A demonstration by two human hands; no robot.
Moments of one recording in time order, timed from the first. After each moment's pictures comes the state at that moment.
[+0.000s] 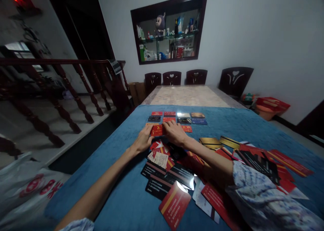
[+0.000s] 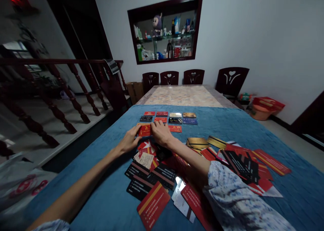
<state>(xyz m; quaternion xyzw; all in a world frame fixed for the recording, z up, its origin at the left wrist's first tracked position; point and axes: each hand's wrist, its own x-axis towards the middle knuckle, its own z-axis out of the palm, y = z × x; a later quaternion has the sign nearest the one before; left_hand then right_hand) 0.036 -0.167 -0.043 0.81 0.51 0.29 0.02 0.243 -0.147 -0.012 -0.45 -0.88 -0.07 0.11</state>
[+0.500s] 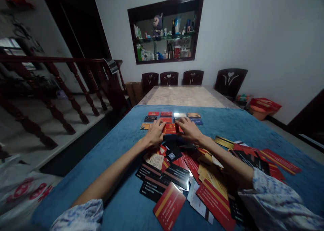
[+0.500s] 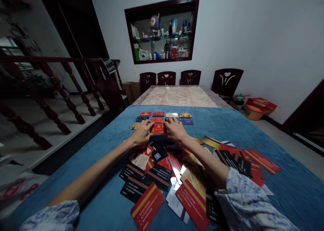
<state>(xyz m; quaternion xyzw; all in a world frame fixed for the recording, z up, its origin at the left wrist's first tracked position) 0.110 -0.150 -0.011 0.84 0.51 0.16 -0.01 0.315 -0.140 0.003 -0.50 -0.86 -0.03 0.09</state>
